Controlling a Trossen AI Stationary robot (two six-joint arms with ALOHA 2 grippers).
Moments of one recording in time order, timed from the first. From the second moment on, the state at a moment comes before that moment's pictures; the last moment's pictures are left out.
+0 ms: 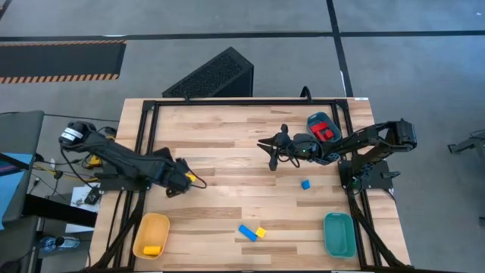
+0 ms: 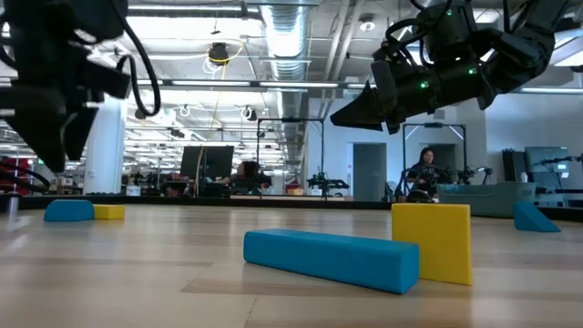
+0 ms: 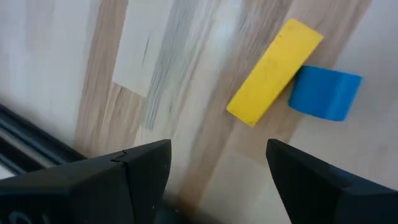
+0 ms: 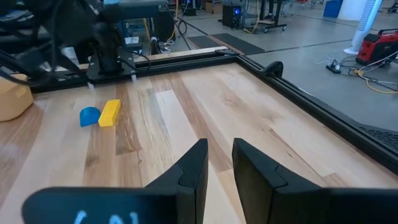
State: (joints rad) left arm -0.34 1.26 0.74 -1.16 -0.33 -0.73; right arm -0.12 1.49 0.48 0.84 0.21 0.08
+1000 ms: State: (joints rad) left arm -0.13 1.31 0.65 -0.87 -0.29 -0.70; right arm -0.12 1.49 0.48 0.80 0.21 0.08
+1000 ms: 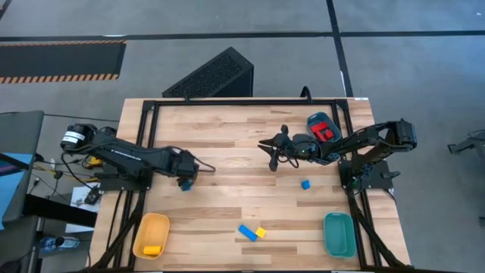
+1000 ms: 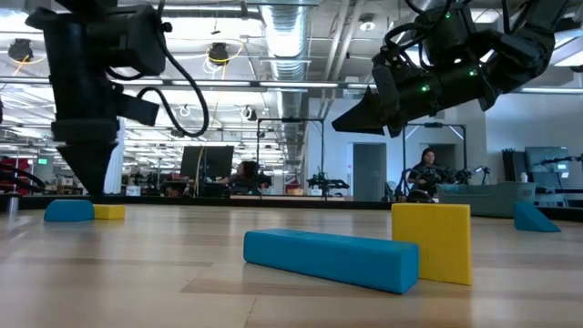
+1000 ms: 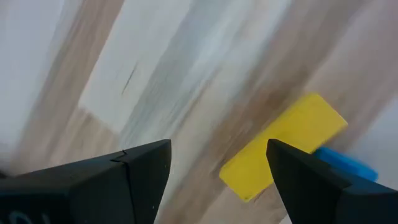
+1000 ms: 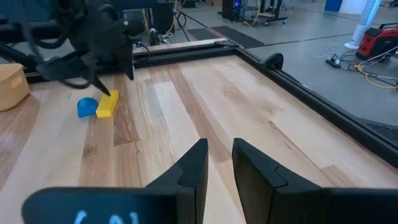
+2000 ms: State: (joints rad) left arm -0.17 1.31 0.65 -0.83 -0.24 -0.52; right arm -0.12 1.49 0.48 0.77 0.21 0.08
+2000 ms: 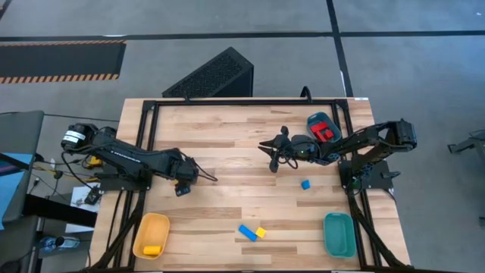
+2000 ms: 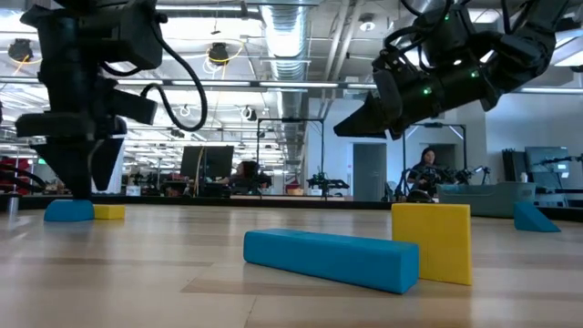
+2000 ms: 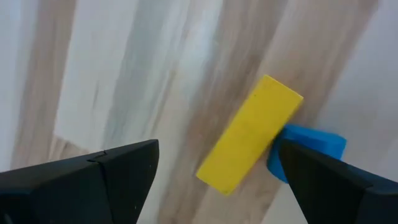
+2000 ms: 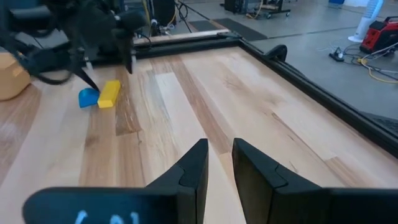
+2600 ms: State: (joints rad) left arm -0.18 1.31 0.53 -0.67 -0.23 -0.47; right arm -0.12 1.49 0.48 0.76 0.21 0.08
